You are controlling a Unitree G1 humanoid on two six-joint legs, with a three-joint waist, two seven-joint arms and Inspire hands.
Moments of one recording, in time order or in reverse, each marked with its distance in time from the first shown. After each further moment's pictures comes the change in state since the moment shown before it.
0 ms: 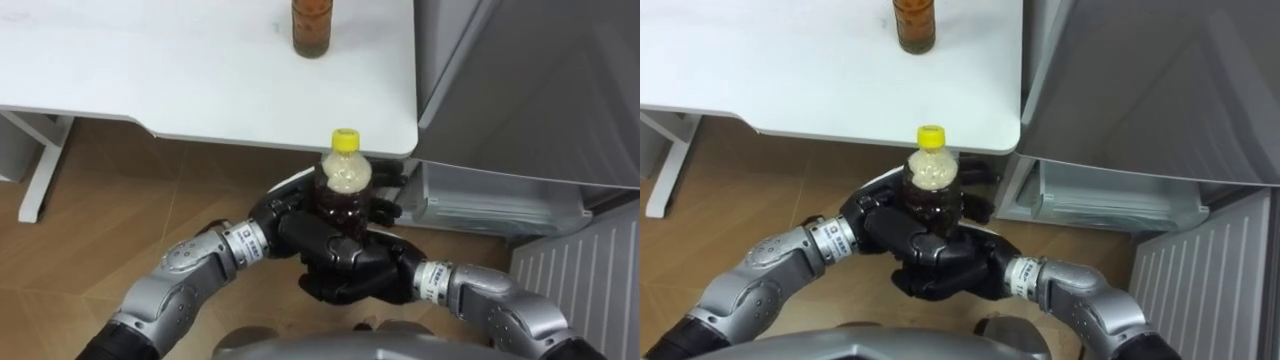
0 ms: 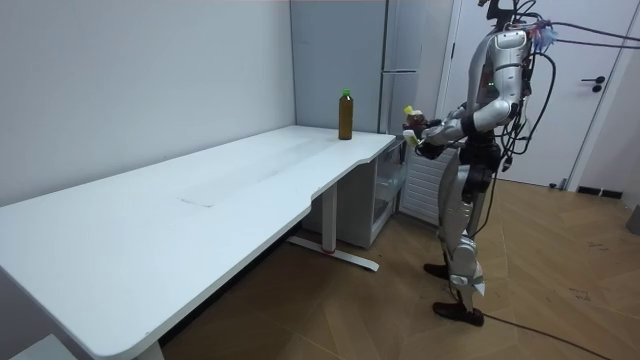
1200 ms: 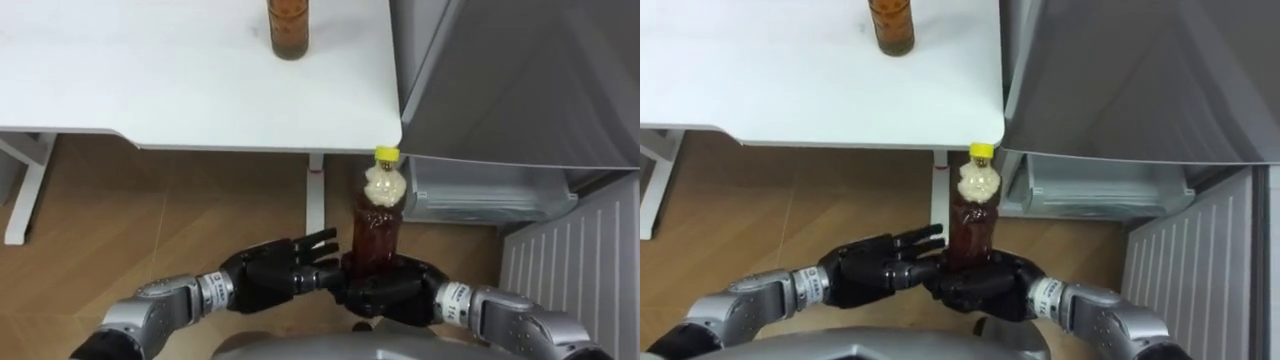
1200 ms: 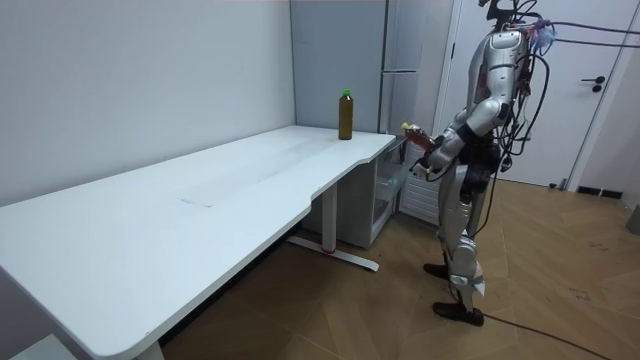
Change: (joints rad) left arm -0.042 0.010 0.061 0.499 0.076 0.153 -0.177; right arm 0.012 -0.054 -0.038 0.200 0.193 0.097 -0.032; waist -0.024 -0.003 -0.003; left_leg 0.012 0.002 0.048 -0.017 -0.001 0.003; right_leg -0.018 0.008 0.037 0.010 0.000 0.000
